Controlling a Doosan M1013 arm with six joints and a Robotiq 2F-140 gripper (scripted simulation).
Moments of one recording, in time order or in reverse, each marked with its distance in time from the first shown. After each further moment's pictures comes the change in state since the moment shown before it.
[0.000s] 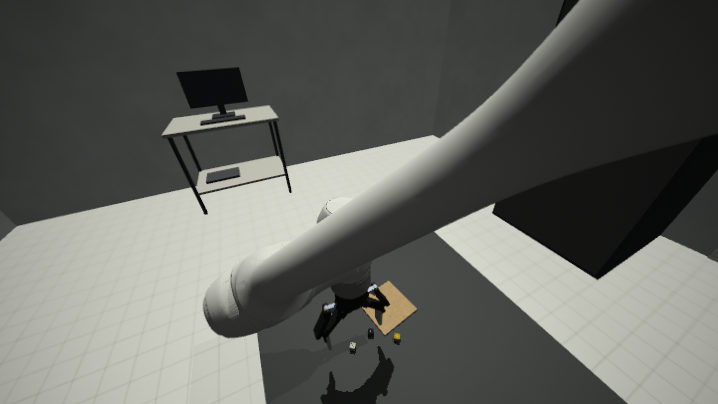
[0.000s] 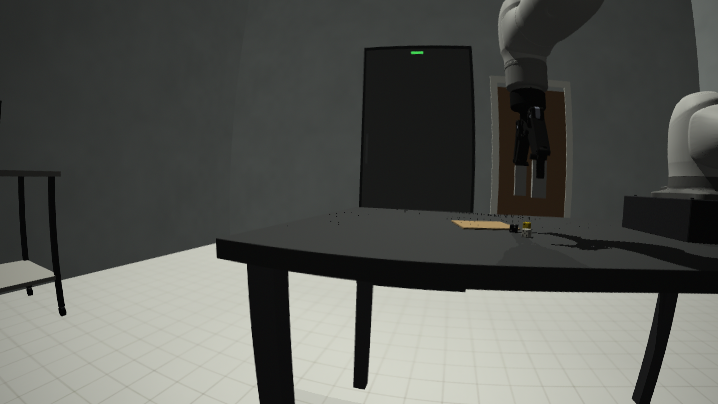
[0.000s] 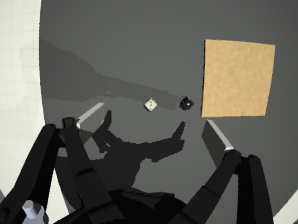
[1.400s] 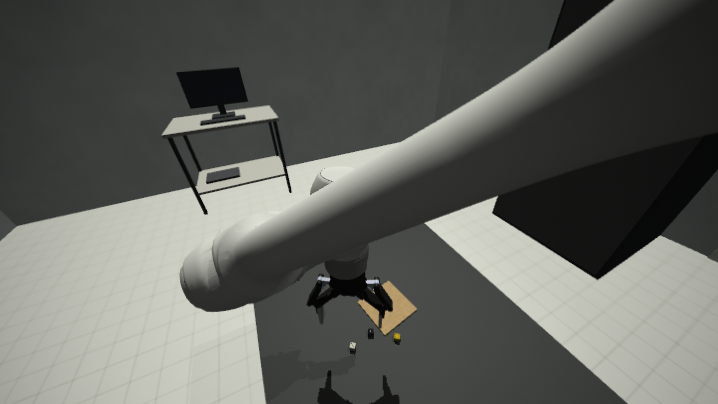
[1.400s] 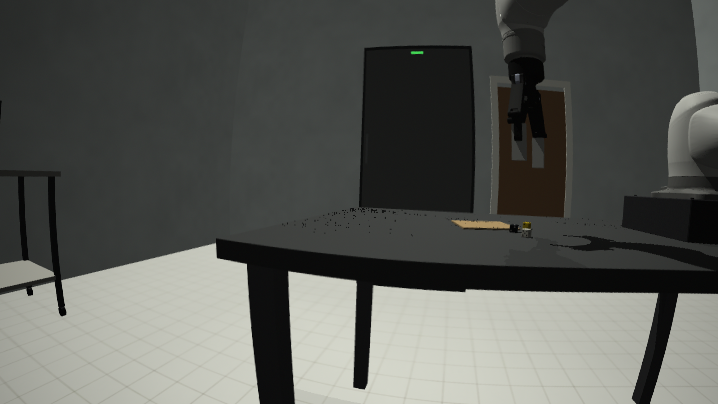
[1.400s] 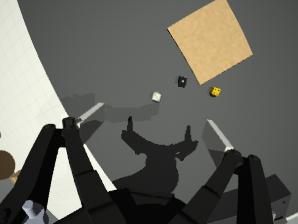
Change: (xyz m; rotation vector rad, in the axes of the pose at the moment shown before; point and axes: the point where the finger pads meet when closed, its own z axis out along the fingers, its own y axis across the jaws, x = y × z) arm 0.000 -0.007 -0.063 0.012 -0.006 0.533
